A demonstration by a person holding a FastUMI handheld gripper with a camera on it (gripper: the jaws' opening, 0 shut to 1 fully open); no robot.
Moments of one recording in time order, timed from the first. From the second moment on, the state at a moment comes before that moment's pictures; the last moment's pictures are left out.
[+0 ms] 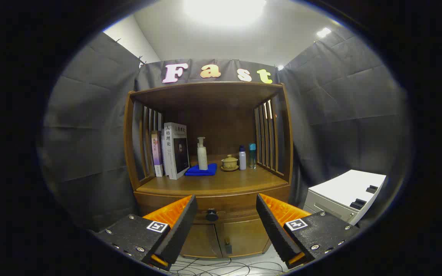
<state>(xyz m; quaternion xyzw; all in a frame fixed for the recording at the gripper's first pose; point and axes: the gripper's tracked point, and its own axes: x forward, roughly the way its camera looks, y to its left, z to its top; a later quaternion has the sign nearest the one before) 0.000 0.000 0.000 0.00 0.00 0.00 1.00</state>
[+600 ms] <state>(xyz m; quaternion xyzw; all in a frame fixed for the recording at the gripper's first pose) 0.001 0.002 -0.008 0.00 0.01 0.00 1.00</state>
